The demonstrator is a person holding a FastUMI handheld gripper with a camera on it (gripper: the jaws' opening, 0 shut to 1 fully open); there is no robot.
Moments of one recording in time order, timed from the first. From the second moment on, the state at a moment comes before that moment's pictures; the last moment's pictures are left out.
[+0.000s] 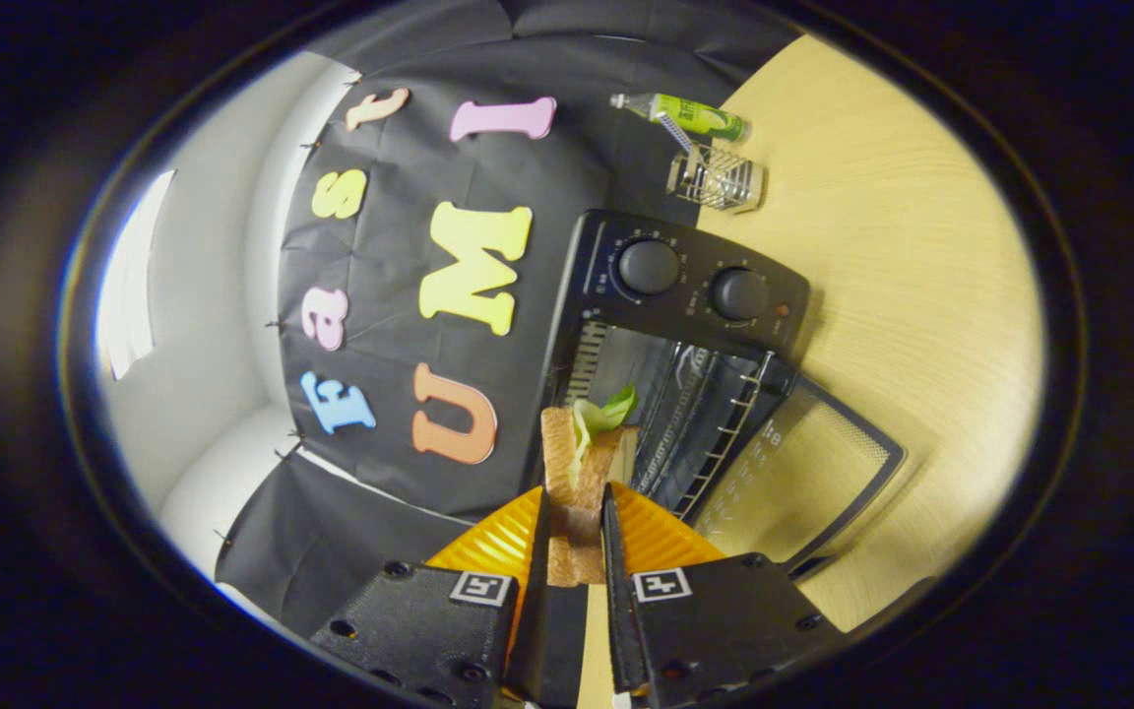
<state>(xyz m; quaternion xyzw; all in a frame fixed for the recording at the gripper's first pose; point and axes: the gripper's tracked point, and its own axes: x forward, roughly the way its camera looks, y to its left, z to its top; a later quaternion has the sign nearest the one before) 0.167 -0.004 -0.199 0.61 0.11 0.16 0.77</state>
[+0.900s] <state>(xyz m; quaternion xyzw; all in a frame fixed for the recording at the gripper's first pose) 0.275 0.036 -0.241 0.53 0.17 0.07 0.83</state>
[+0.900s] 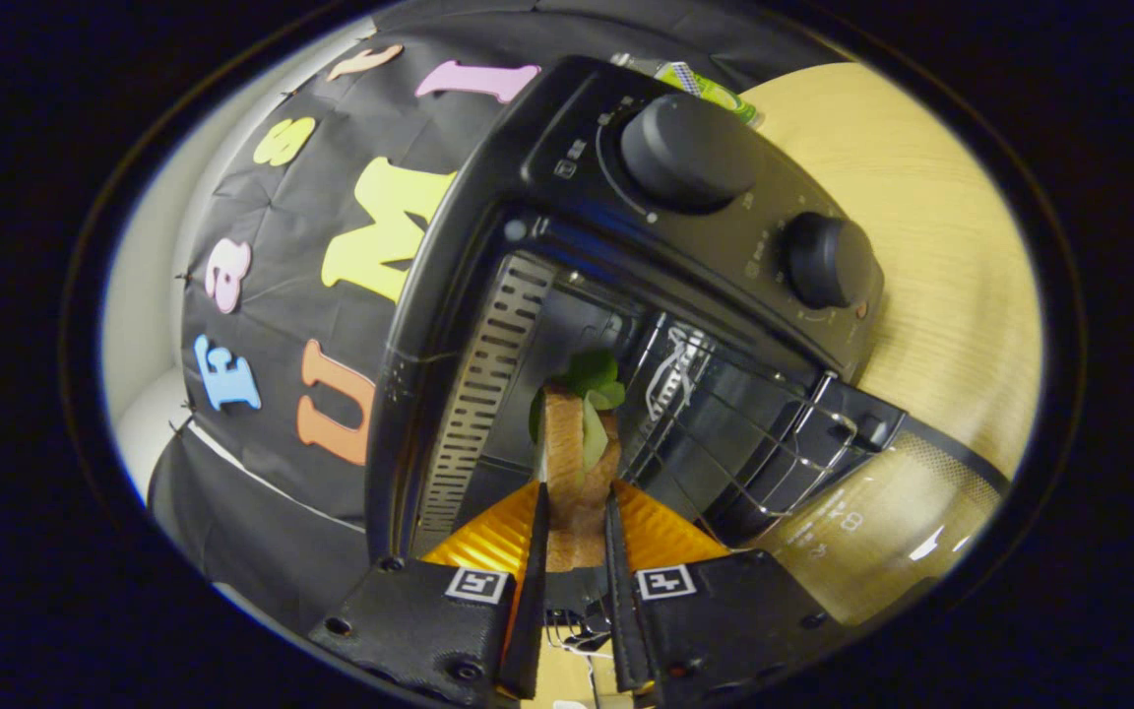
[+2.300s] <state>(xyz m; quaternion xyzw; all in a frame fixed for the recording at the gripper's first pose) 0.133 0.041 -0.274 -0.05 0.24 0.05 0.97</state>
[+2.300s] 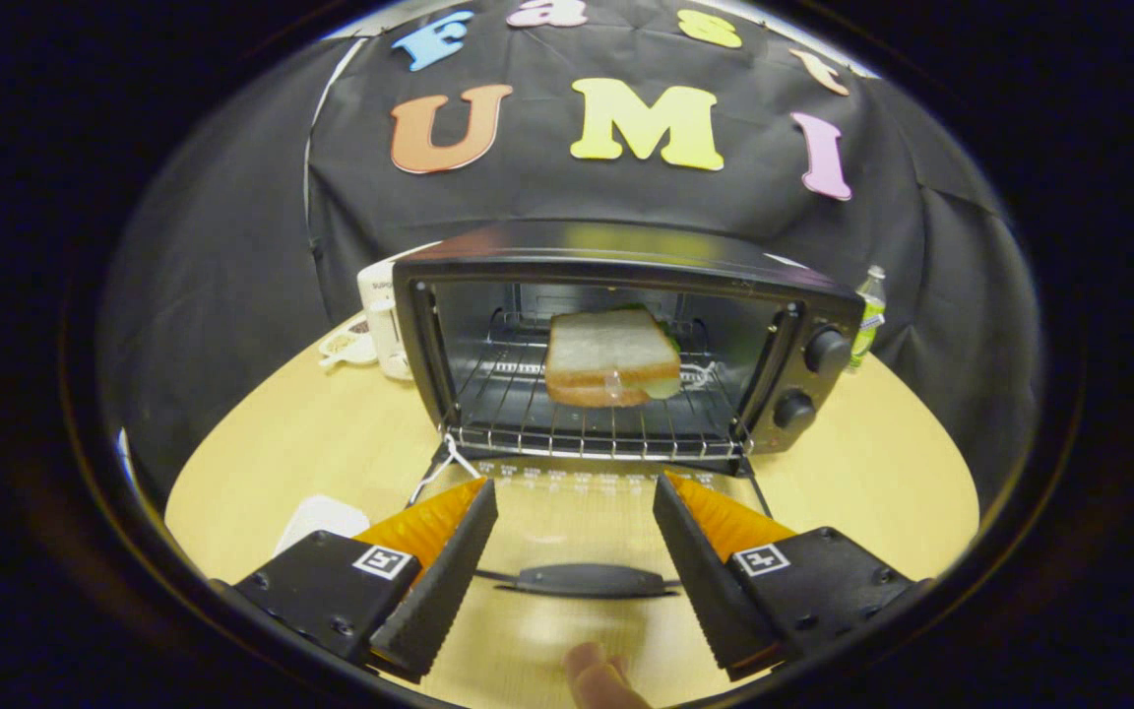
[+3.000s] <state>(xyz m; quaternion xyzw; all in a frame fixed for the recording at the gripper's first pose) 0.102 0.020 -0.354 -0.04 0.30 0.02 0.95</state>
